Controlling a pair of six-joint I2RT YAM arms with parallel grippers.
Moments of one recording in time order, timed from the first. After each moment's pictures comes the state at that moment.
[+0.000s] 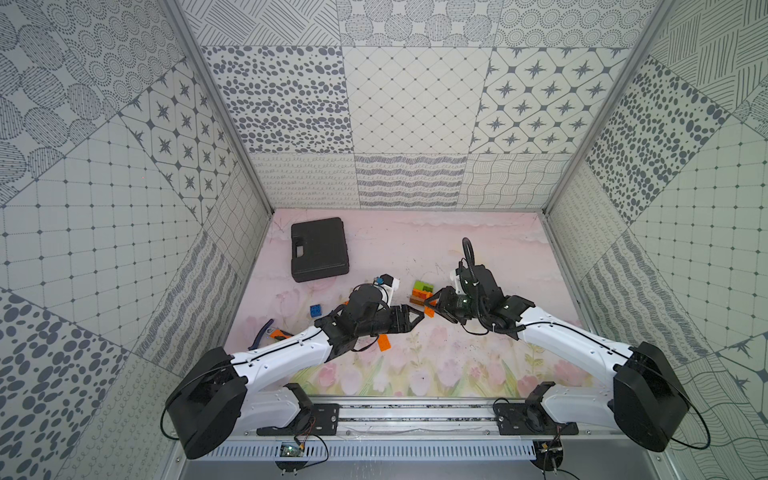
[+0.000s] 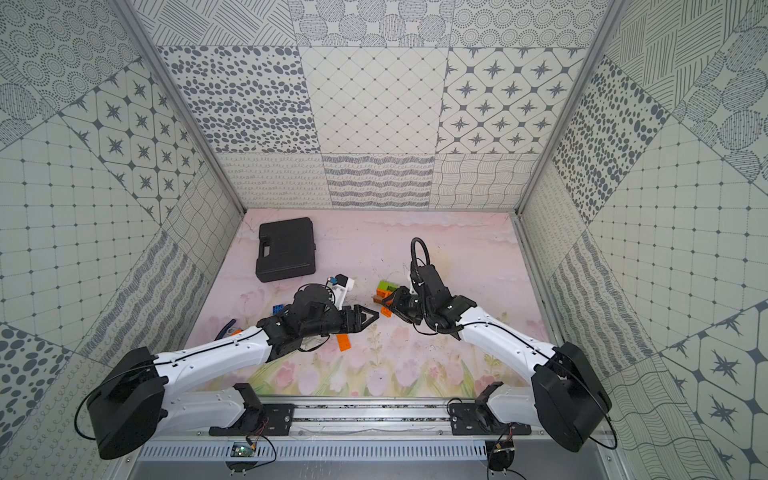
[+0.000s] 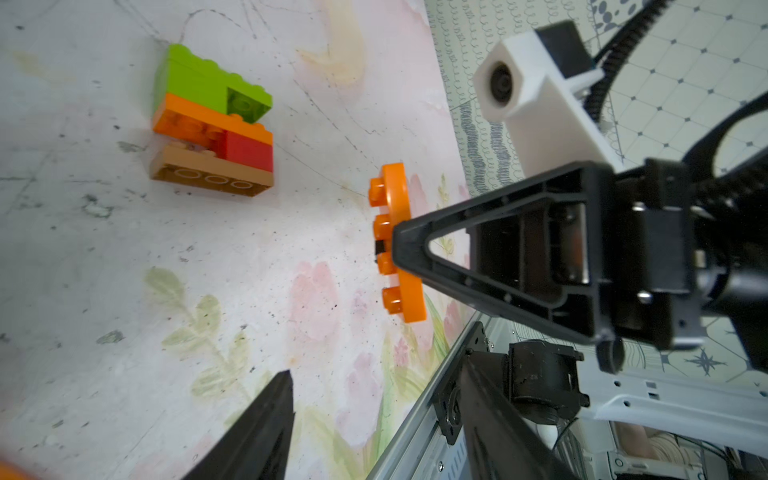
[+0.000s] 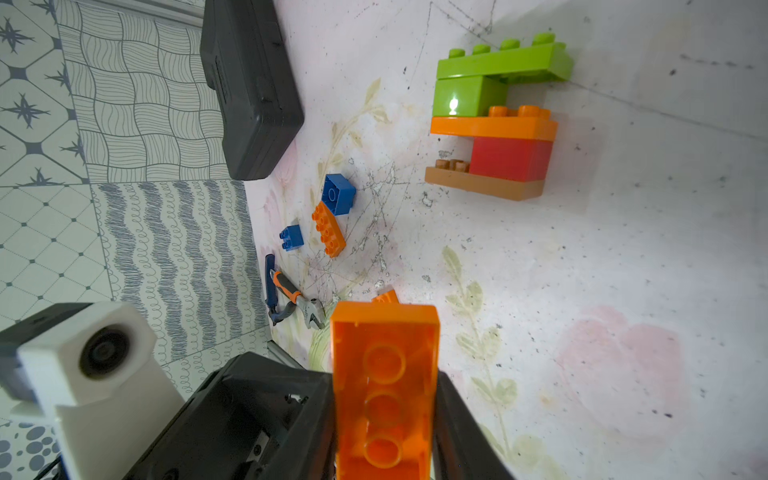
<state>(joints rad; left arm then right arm) -0.82 1.22 0.60 0.13 0.35 -0.83 0.65 1.28 0.76 -0.19 -0.34 1.09</state>
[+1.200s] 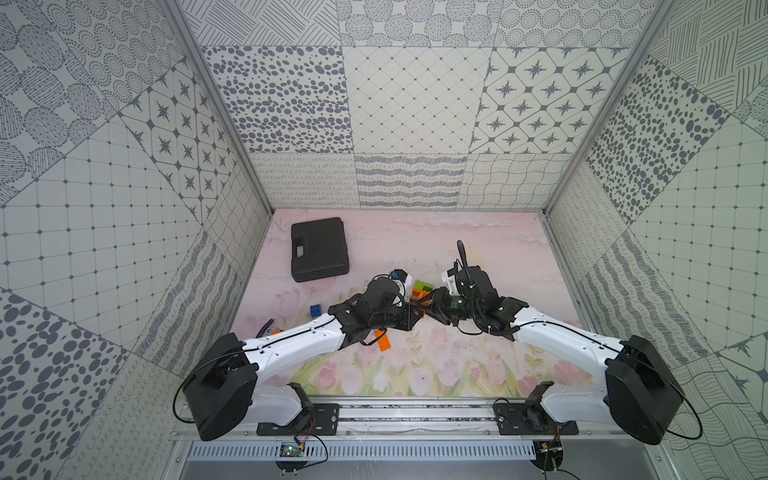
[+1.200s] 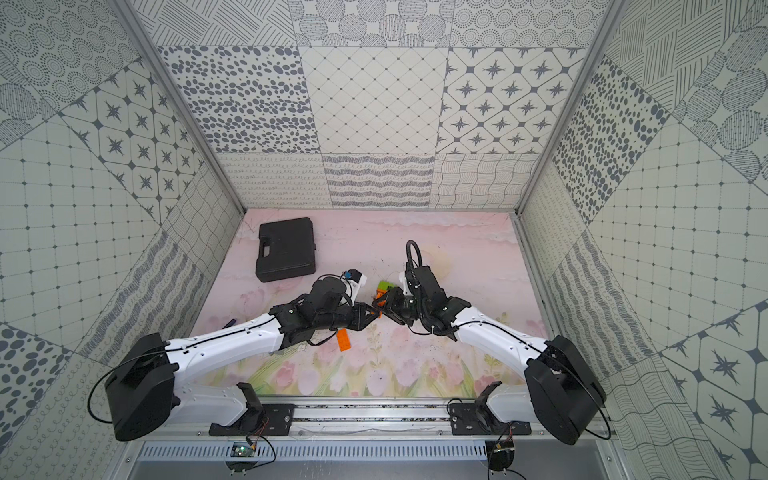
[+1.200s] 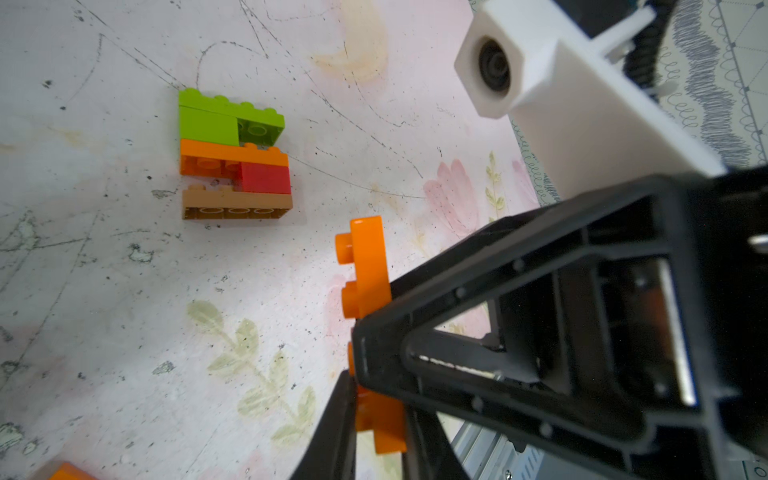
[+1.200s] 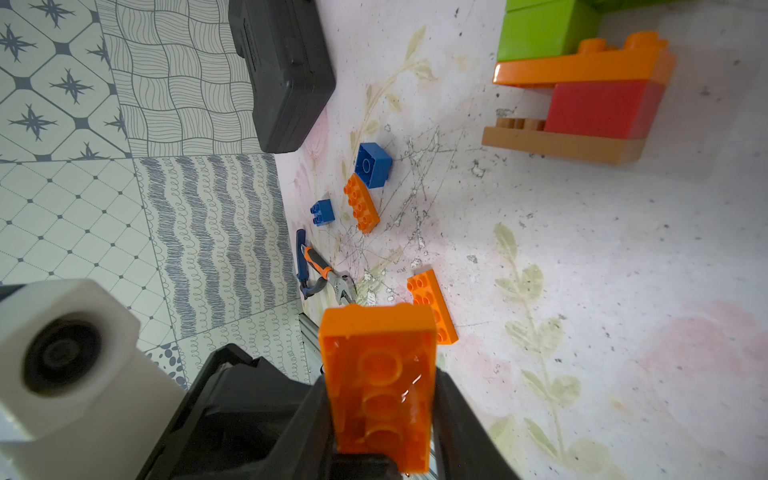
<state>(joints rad) -0.87 1.32 0.77 -0.11 0.21 -0.65 0.68 1.32 0.74 -0.08 -0.42 1.15</state>
